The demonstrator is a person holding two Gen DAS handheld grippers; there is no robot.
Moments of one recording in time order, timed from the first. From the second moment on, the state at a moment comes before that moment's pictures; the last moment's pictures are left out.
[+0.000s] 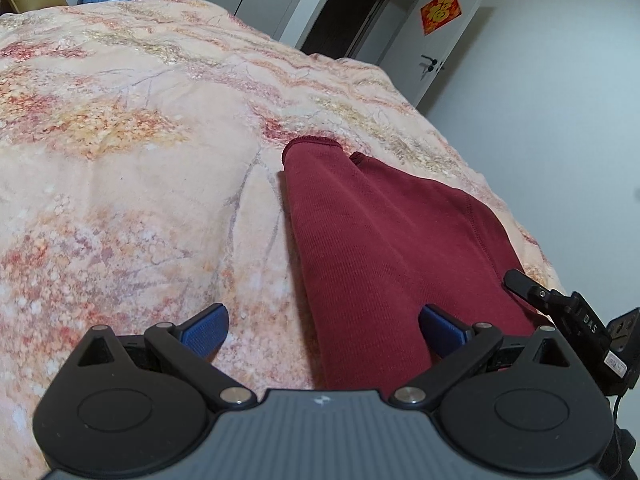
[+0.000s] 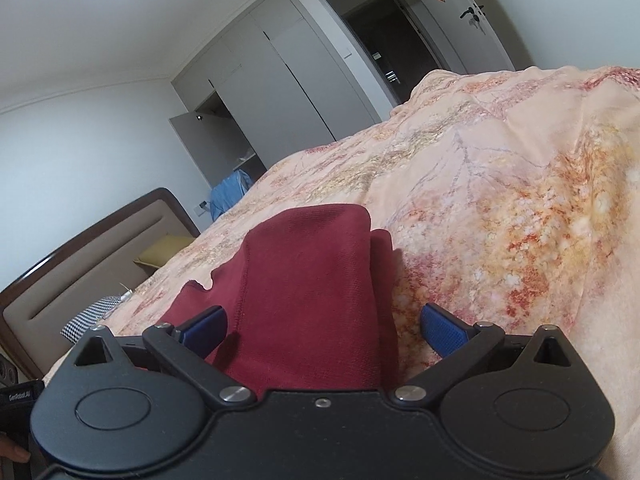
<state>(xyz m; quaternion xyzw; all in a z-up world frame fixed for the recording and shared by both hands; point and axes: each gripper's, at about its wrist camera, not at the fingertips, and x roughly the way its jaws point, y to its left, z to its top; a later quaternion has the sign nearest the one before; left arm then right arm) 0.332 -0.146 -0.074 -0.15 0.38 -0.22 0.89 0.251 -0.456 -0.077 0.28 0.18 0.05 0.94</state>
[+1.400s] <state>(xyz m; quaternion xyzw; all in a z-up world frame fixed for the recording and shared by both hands) 0.352 -0.155 -0.058 -0.12 0.41 -0.25 0.87 0.251 -0.458 -0.059 0.27 0.22 0.03 0.94</state>
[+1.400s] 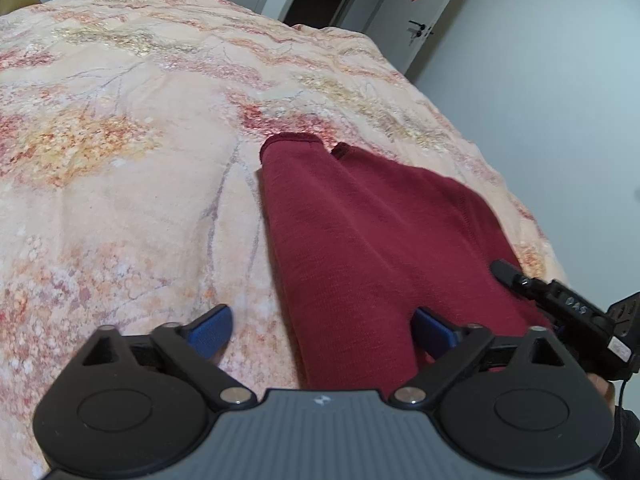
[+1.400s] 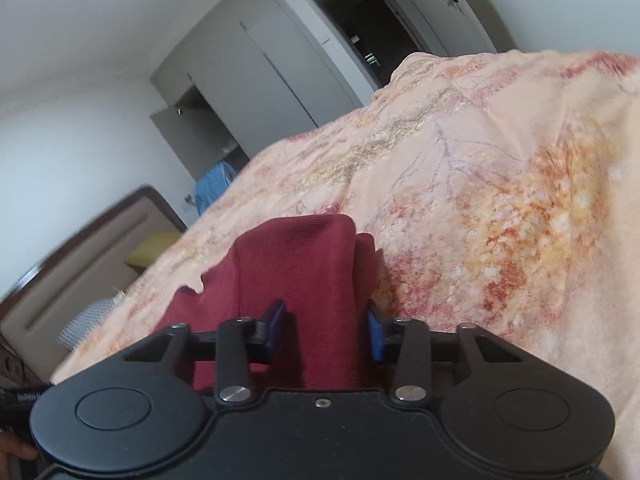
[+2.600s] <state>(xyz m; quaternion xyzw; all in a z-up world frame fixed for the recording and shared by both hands) 0.380 -0.007 -0.001 -0.14 0.32 -0.11 0.93 0.400 -0.254 0.001 0.16 0.19 0.16 0.96</state>
